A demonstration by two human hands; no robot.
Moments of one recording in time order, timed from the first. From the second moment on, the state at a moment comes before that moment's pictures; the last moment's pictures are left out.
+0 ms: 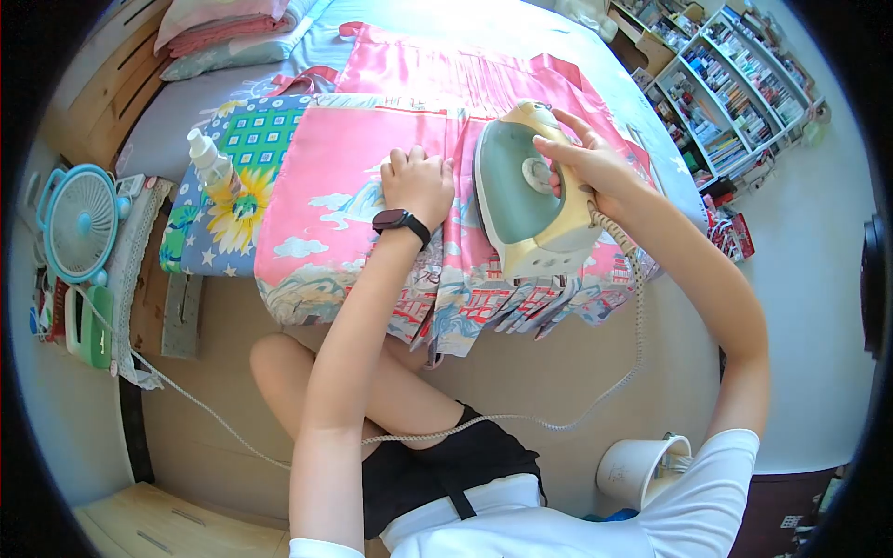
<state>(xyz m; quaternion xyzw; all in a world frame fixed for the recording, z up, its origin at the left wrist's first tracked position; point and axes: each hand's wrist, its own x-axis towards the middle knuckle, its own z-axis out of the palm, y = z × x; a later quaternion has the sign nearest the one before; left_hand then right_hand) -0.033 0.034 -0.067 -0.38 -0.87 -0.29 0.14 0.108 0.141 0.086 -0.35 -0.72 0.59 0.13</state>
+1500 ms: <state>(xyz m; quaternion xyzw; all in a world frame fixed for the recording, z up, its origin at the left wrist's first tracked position) -0.029 0.036 -0.072 -0.38 -0.85 -0.31 0.20 0.094 0.148 0.054 -0.29 -0.84 0.44 0.12</state>
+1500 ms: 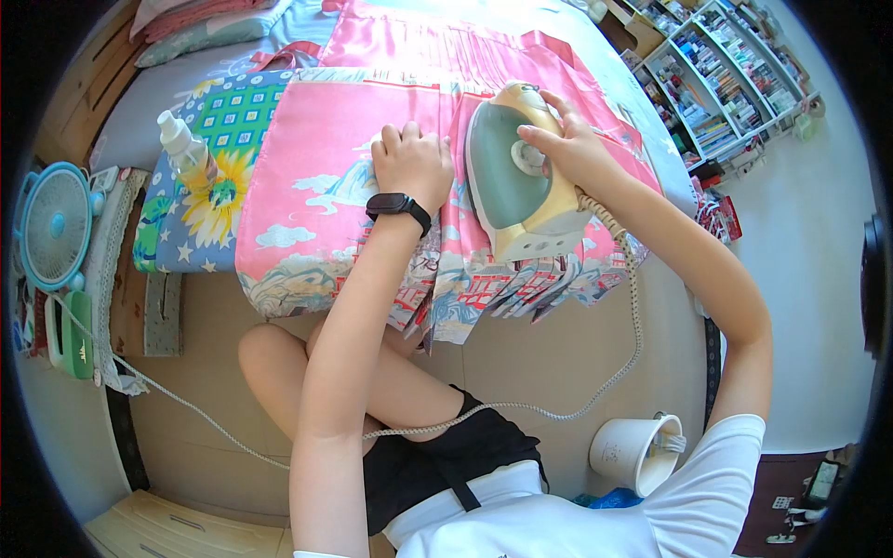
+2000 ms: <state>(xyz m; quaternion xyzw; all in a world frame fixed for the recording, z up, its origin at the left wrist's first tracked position) -0.028 0.035 -0.070 -0.38 -0.86 -0.30 0.19 0.093 0.154 0.047 -0.28 -0.84 0.44 0.13</state>
